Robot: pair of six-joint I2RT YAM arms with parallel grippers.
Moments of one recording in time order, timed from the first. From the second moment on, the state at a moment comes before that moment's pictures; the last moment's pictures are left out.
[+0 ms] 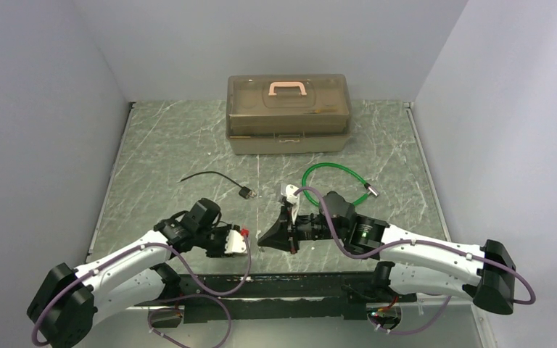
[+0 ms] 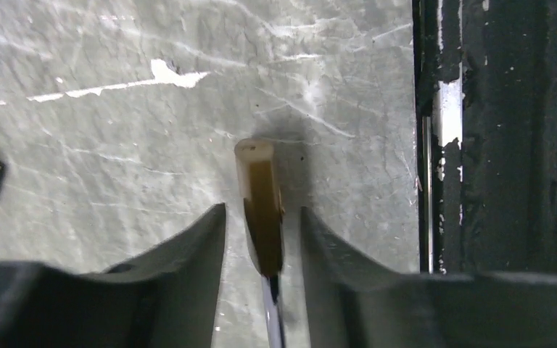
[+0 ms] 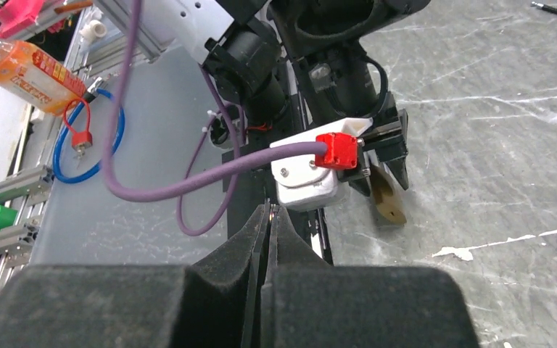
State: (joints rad) left arm -0.69 0.92 0.41 -0.46 0.49 0.88; right arm 1.13 0.99 0.66 0.15 -0.42 0.30
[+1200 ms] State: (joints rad) left arm -0.70 0.86 0.76 -0.56 1.02 0.56; right arm 1.11 1.07 0.72 0.23 -0.47 0.30
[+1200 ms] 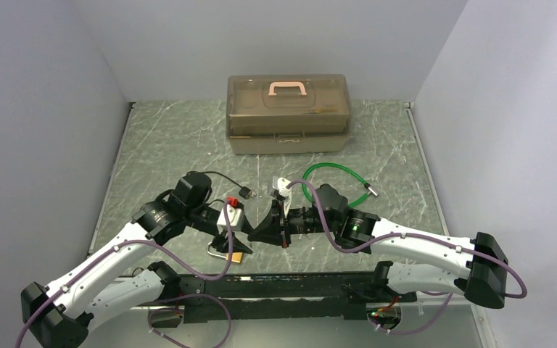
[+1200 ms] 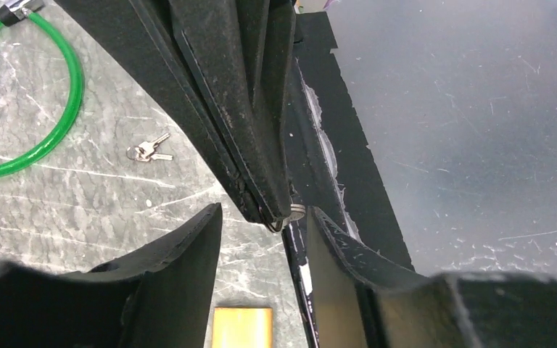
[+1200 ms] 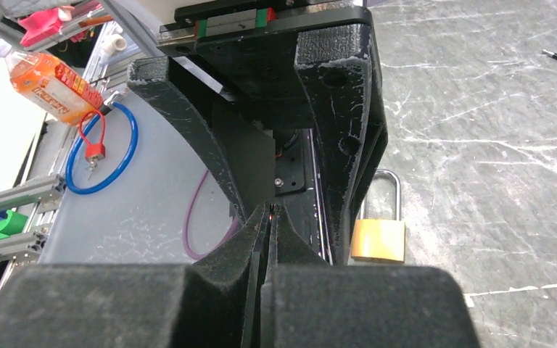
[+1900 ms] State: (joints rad) left arm -0.68 0.83 0.77 -0.67 0.97 0.64; right arm 1.11 1.05 0.72 0.20 -0.50 0.30
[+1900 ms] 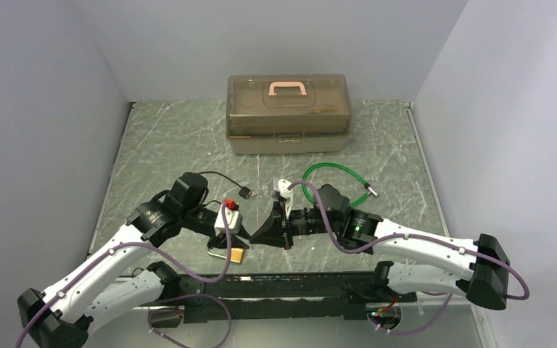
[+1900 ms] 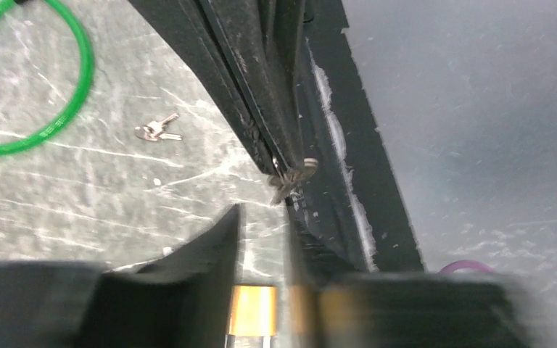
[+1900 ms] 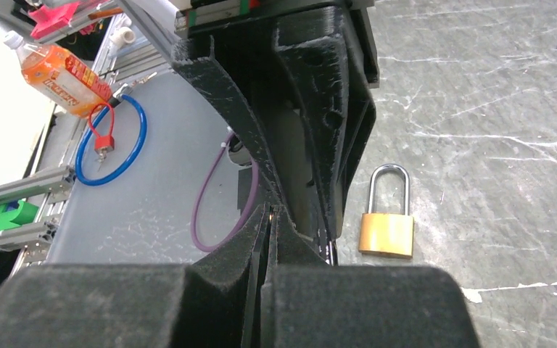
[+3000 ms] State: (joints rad) left arm -0.67 0.81 0.76 -0.57 1.05 0.49; right arm 1.12 1.05 0.72 0.27 -0.44 0.31
